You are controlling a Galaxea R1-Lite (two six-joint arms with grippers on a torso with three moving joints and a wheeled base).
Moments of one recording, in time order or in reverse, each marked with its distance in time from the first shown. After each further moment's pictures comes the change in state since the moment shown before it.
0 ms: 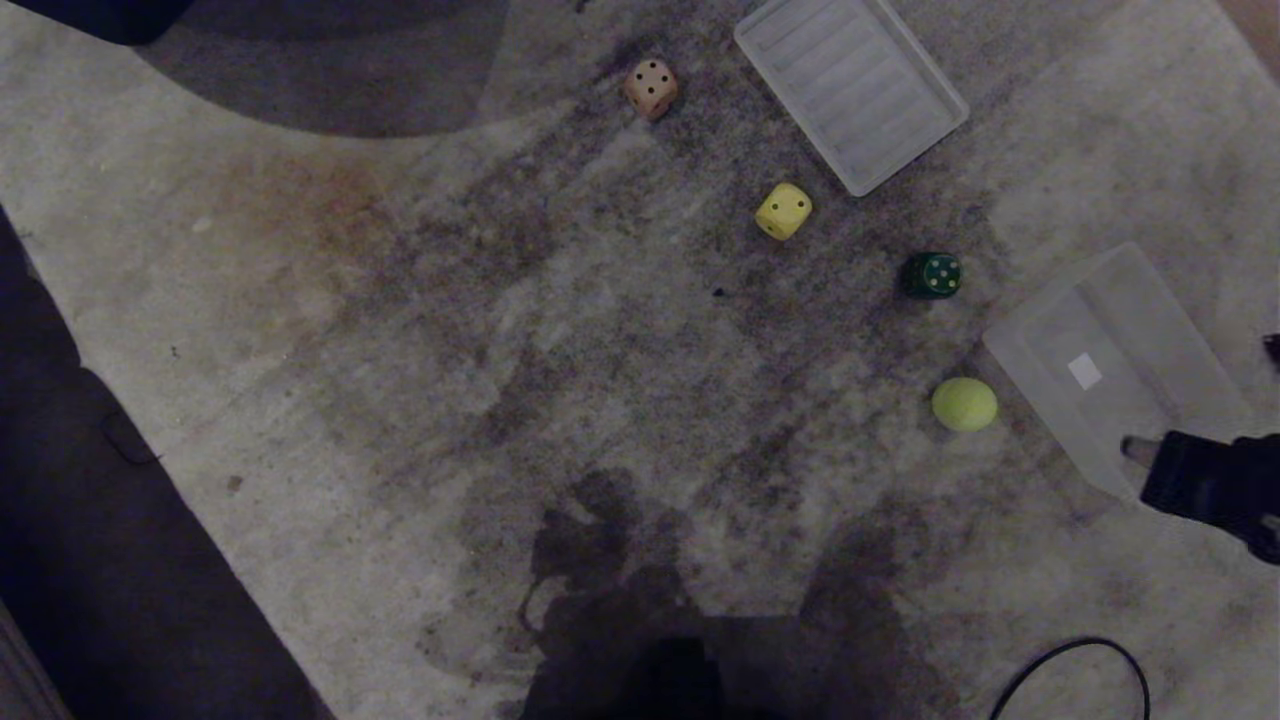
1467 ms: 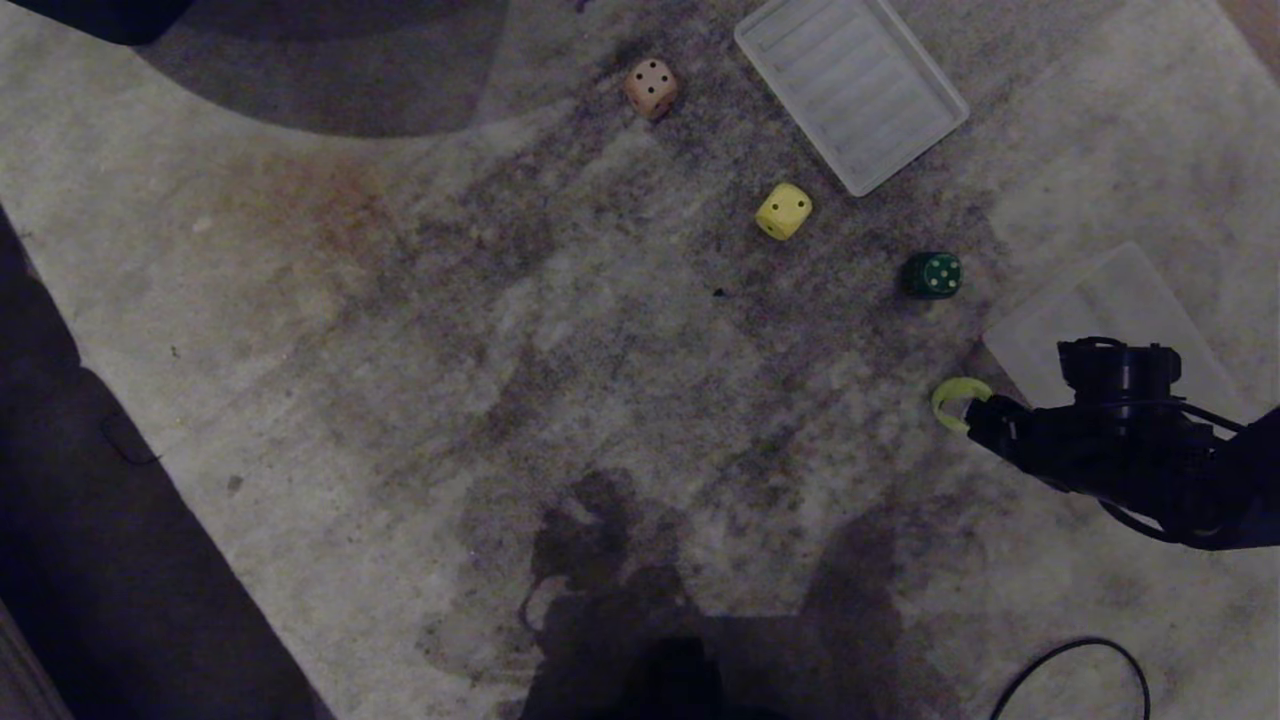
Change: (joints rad) left arm 0.000 0.000 0.000 0.001 0.000 0.000; right arm -0.017 0.656 -0.307 -0.220 0.065 0.285
